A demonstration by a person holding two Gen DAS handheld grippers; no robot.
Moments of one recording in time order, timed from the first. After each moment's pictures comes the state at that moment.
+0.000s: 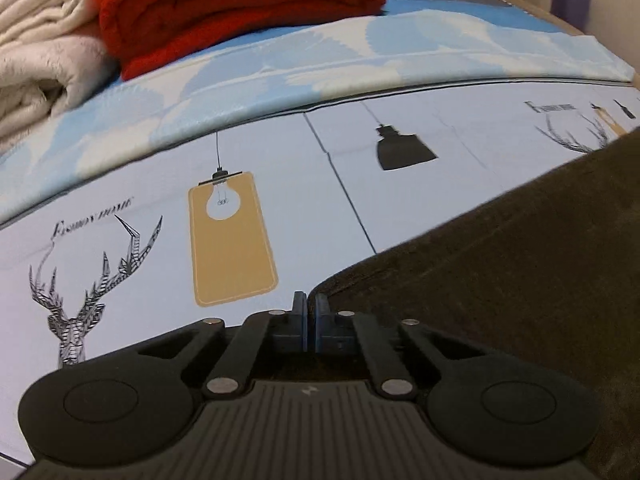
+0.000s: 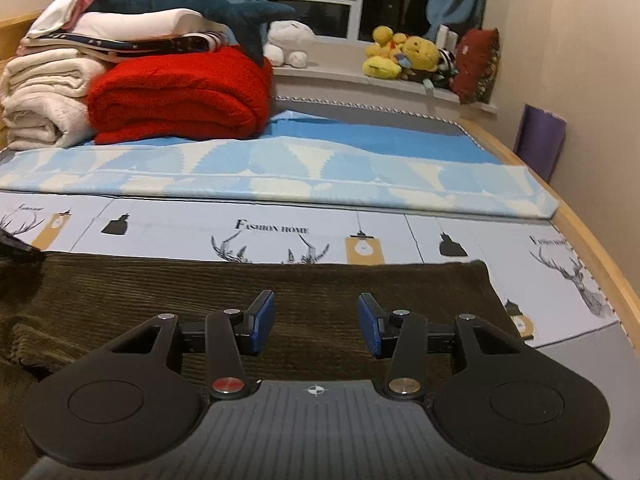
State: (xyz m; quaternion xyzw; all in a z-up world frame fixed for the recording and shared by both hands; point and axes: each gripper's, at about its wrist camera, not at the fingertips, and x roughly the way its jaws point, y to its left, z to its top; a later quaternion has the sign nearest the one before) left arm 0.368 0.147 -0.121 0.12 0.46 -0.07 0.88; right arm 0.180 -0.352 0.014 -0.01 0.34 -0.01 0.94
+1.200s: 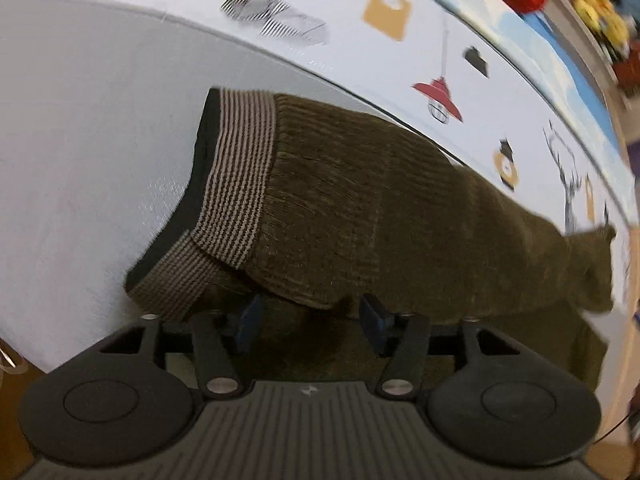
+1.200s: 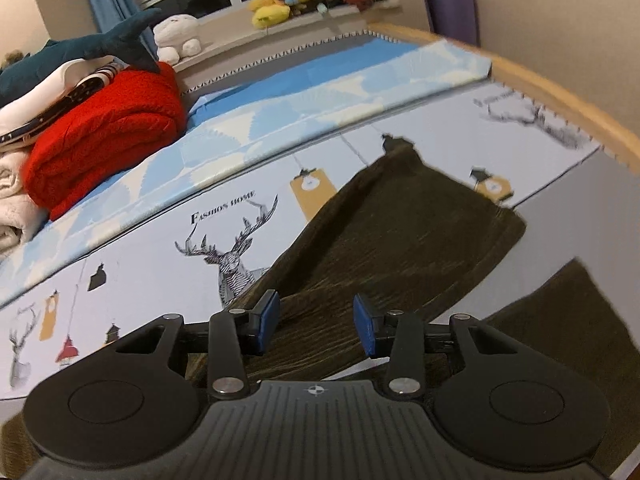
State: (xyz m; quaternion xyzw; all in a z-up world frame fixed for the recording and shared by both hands) left arm 0.115 0.240 -0.071 -0.23 0.62 0.07 0.74; right arm 0.163 -0.407 -0.008 0.21 0.40 -0.09 0.89
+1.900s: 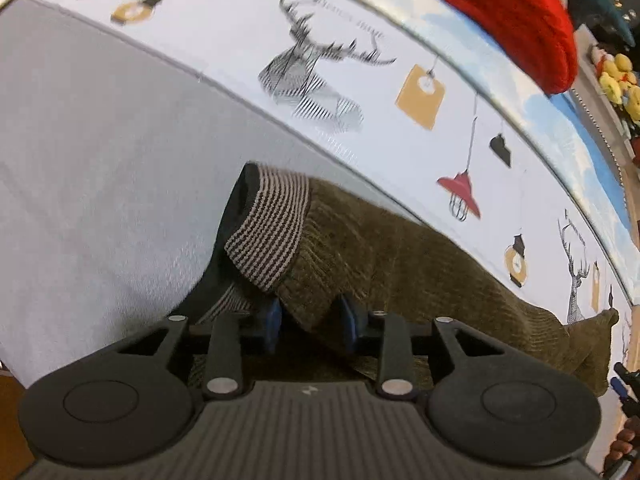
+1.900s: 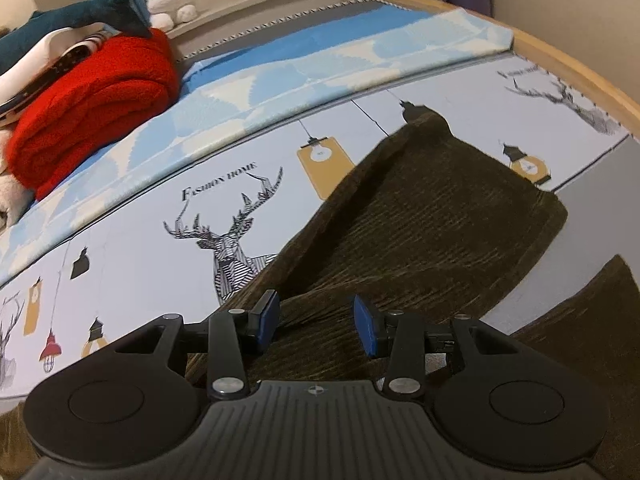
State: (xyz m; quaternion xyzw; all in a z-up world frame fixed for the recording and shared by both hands) left arm 0.140 0.262 -0.048 -0.26 0.56 0.13 0.78; right arm 0.221 -0.397 -0.049 0.20 0.44 -0.09 0.87
